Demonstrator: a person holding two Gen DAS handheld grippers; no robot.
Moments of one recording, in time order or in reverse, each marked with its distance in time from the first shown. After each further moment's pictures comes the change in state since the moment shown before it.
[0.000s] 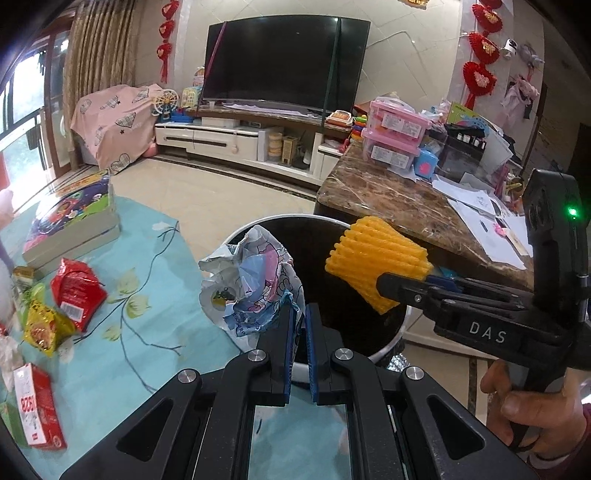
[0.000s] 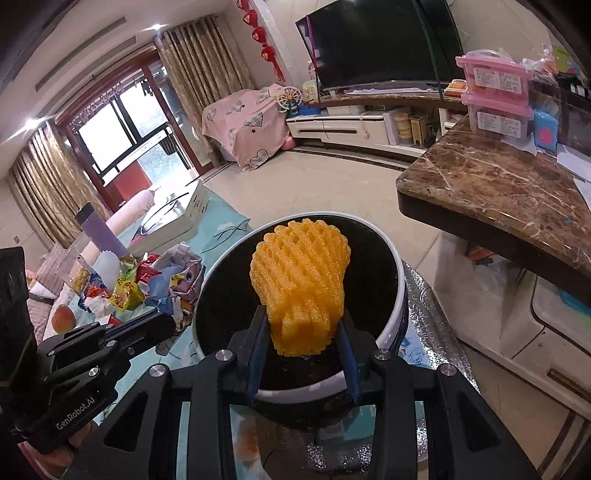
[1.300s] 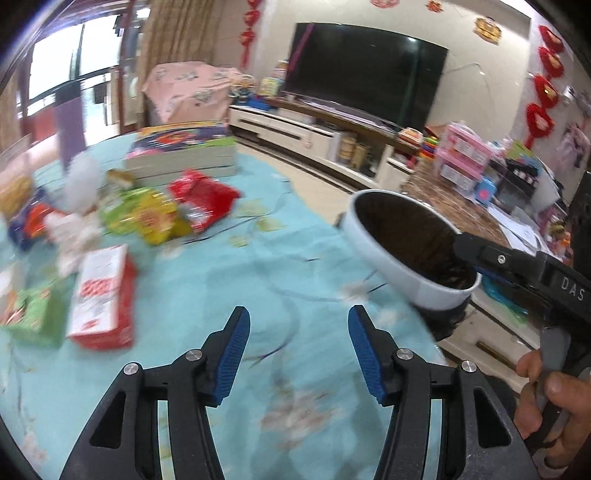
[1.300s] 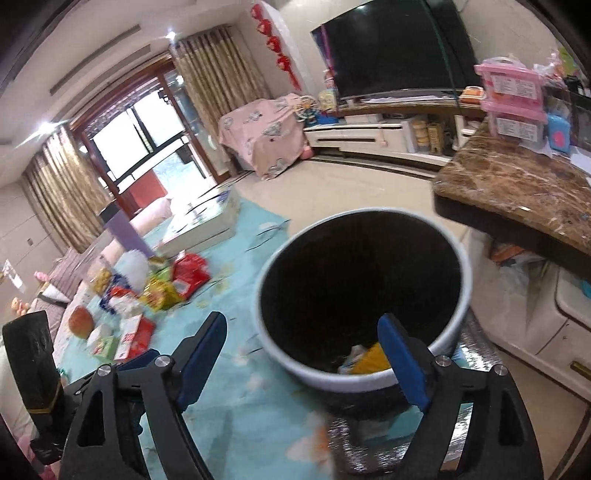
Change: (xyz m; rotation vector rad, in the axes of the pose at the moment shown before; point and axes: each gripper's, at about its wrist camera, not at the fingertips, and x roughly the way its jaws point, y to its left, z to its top) left arm -0.083 0.050 -0.094 -0.225 -0.041 0.188; right arm -0.003 0.058 -0.021 -0.010 -0.047 0.062
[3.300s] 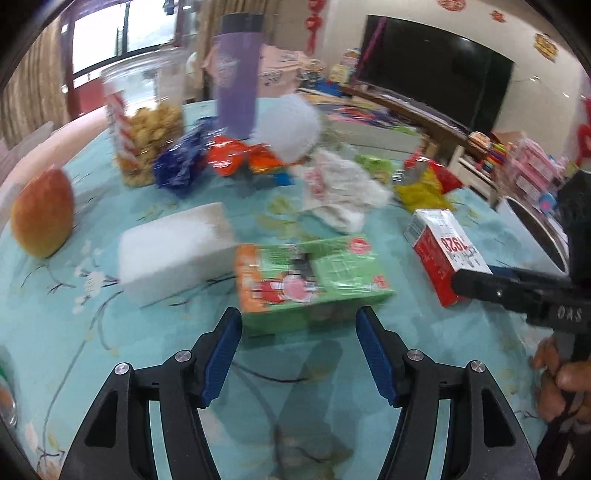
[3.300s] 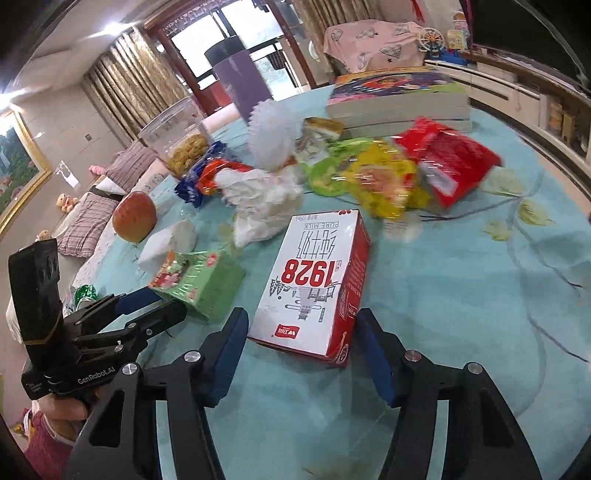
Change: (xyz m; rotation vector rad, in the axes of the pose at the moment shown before) left arm -0.064 0.169 -0.034 -0.075 0.066 0.114; right arm 0.140 0.209 -0.068 -0.243 0.327 0.249
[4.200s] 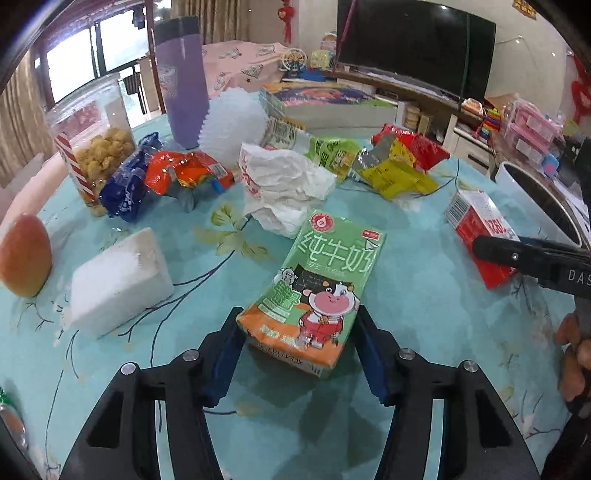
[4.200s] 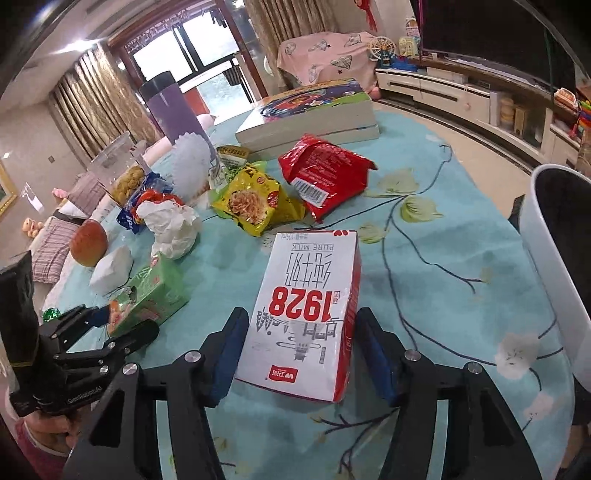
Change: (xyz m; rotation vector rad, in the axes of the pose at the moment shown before) left arm 0.047 -0.036 0.023 0.108 0.033 0.075; right arm -0.028 -0.057 0.000 0.074 -0.060 -0.155
